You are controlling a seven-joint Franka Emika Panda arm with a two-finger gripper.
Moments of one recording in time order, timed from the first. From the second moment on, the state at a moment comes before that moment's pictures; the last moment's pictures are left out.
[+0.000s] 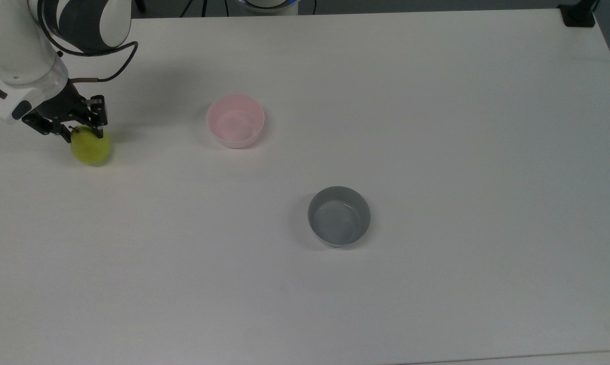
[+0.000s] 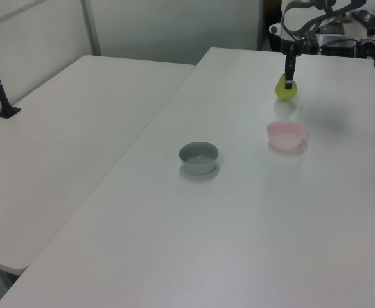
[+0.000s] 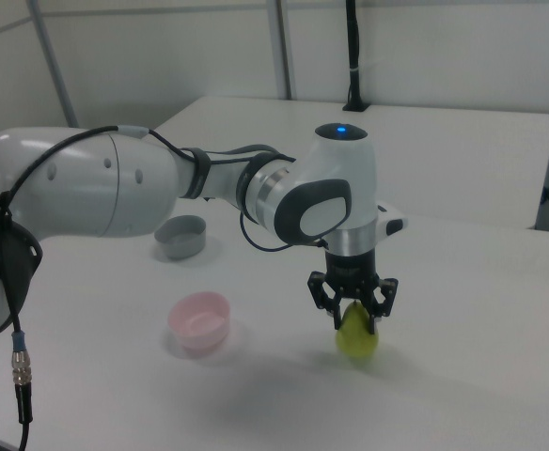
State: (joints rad) arm -0.42 0.48 -0.04 -1.58 -0.01 2.07 -0.68
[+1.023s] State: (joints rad) arm -0.44 0.49 -0.05 -1.55 -0.01 2.11 -0.65
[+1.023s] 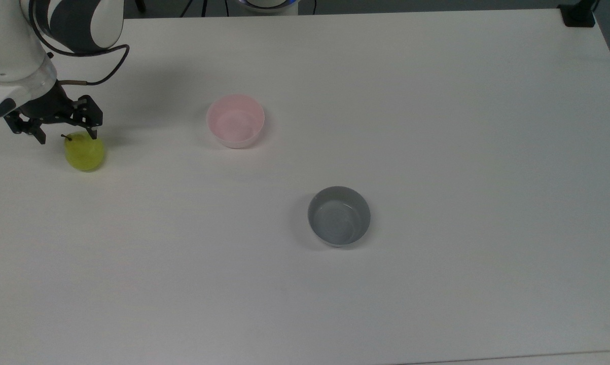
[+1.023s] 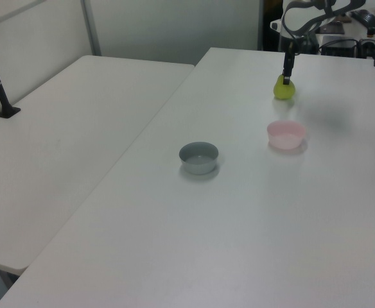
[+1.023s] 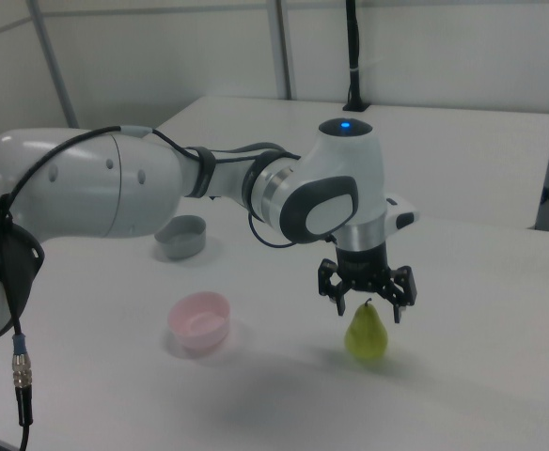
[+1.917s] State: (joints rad) arm -0.33 0.18 -0.04 -1.53 -0.01 1.79 -0.35
